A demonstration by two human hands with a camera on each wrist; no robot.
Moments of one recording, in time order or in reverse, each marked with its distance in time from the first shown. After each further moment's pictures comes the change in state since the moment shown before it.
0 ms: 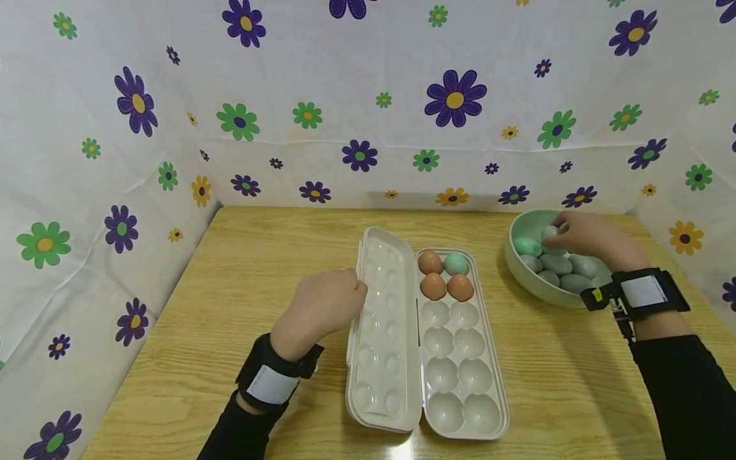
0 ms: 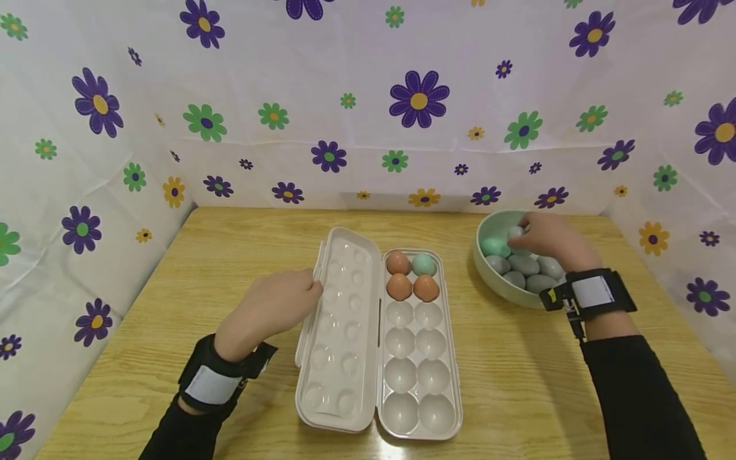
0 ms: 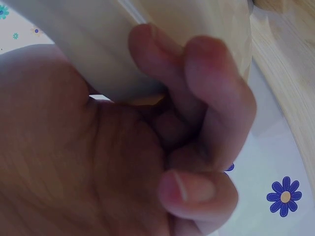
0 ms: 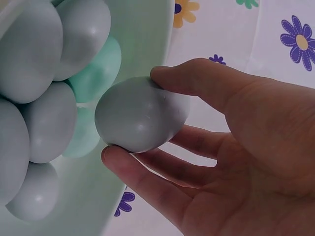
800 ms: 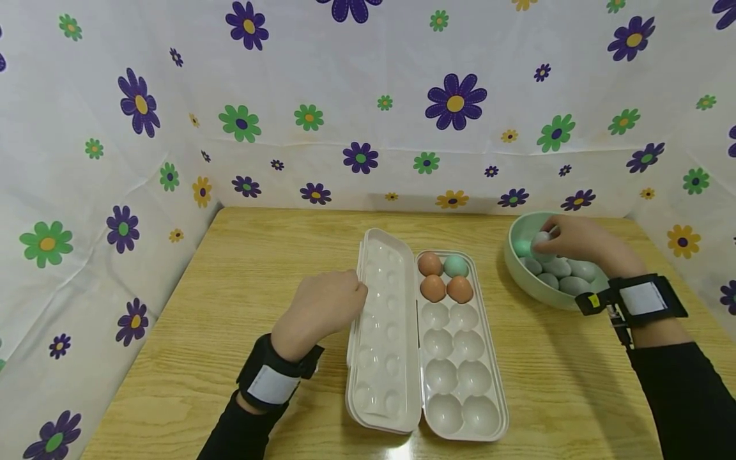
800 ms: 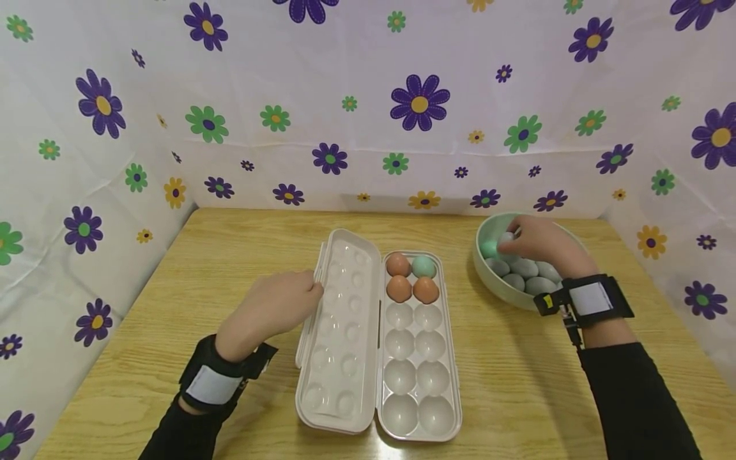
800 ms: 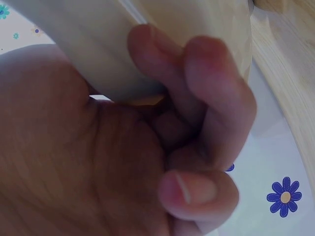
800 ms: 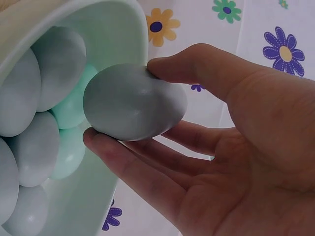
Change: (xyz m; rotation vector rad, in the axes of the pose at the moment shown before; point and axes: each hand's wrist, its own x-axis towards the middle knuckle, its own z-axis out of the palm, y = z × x) left_hand -0.001 0.000 -0.001 -0.009 -0.005 -0.003; right_hand -0.004 -0.016 0.003 0.008 0.012 -0.054
